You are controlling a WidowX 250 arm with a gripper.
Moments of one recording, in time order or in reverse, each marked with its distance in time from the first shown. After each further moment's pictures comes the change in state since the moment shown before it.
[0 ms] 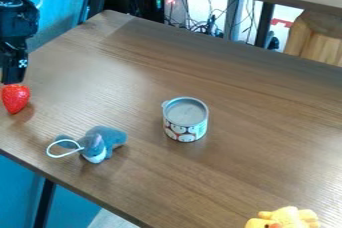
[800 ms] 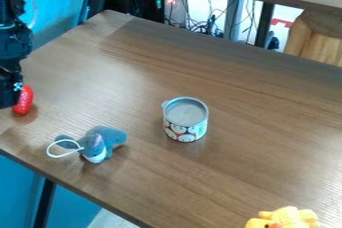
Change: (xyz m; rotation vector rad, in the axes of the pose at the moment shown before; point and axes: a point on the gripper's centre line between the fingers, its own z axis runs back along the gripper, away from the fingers) arm -0.023 -0.021 -0.021 -0.026 -0.009 0.053
